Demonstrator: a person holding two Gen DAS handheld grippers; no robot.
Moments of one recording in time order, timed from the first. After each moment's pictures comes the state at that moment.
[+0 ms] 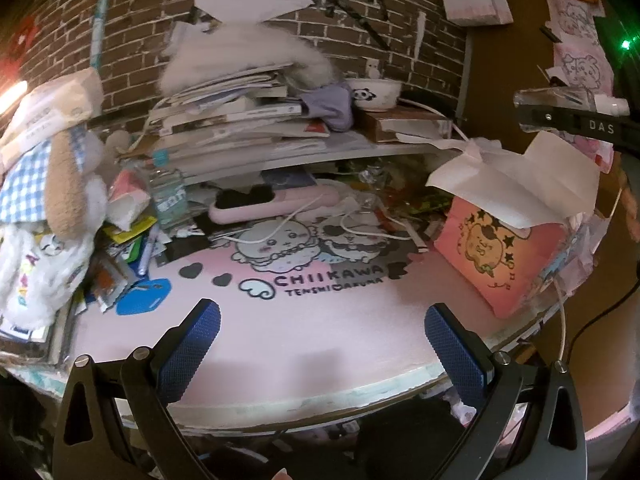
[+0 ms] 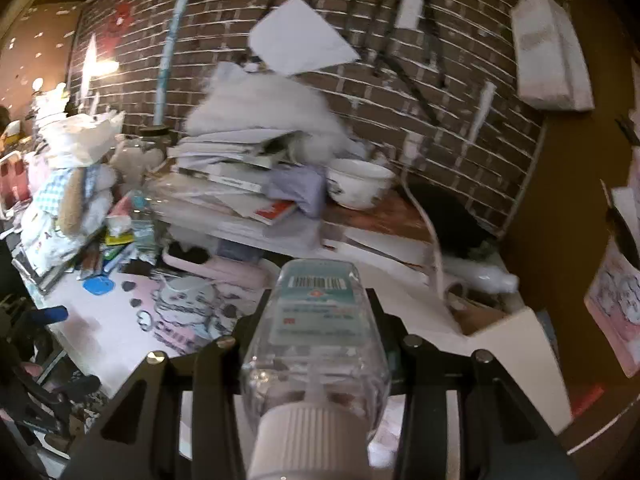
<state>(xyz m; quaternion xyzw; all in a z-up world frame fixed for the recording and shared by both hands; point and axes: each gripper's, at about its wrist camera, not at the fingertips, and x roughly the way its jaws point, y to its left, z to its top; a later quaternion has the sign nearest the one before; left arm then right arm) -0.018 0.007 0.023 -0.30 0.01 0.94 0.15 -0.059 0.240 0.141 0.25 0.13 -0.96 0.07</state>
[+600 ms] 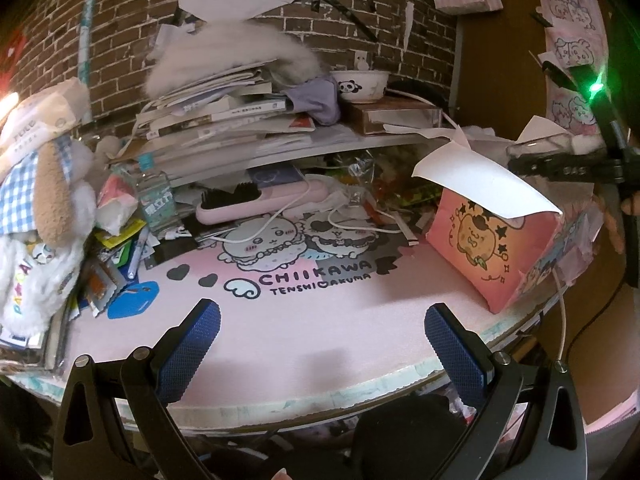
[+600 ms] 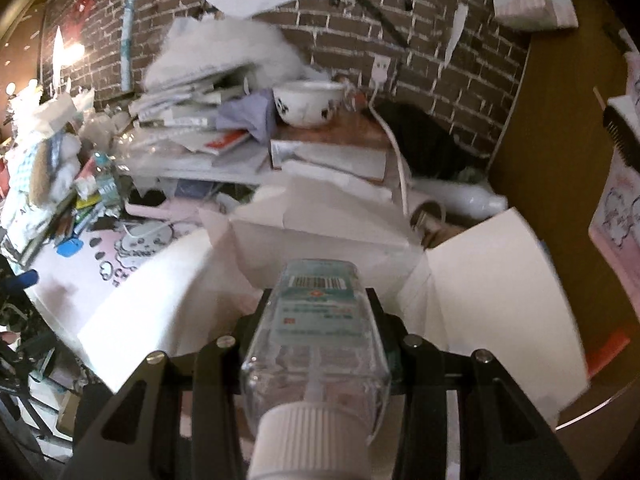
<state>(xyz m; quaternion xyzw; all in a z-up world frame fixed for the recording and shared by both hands) -0.018 0.021 0.021 -0.30 0.02 0.94 0.15 -0.084 0.311 0.093 0.35 0.10 -0.93 0.05</state>
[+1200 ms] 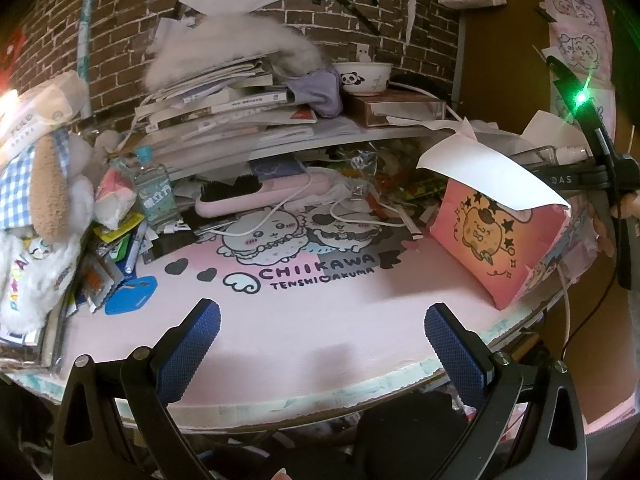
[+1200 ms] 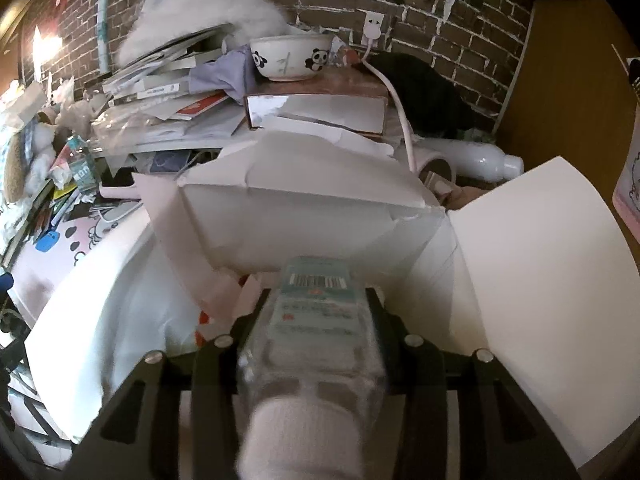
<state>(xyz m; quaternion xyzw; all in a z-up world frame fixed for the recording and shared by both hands) -0.021 0.021 0.016 -0.31 0.02 0.94 0.15 -0.116 0.319 0.061 0.40 0.09 -0.91 0.04</state>
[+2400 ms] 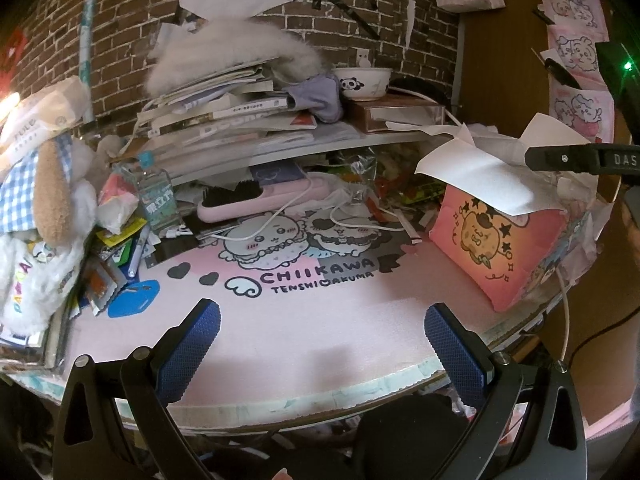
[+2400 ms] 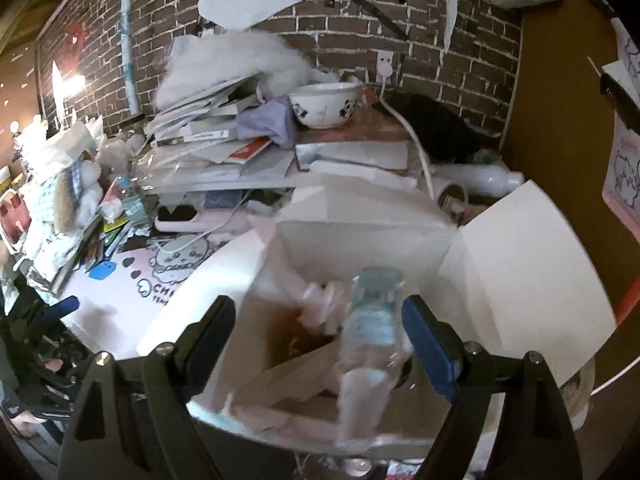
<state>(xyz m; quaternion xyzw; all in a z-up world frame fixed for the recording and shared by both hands) -0.018 0.022 0.021 -0.30 0.02 0.94 0.14 -0.059 0.287 0.101 0.35 0.03 -0.93 0.07</state>
